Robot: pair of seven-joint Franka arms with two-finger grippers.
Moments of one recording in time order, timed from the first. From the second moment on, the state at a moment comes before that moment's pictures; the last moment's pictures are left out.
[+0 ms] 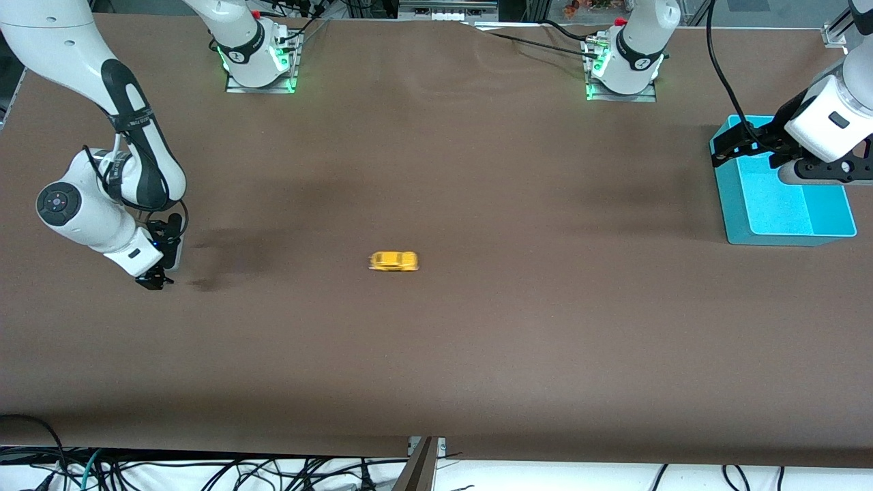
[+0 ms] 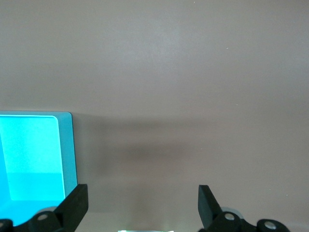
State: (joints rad) left arm -0.03 -0.03 -0.02 -1.68 -0.02 1.54 -0.06; right arm -0.06 0.48 -0.09 -2.03 -0.05 2.54 -1.71
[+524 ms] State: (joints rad) left arm -0.03 -0.03 -0.02 -1.68 -0.02 1.54 -0.06; right arm -0.06 0.47 -0.08 -2.00 -0.05 2.51 -1.71
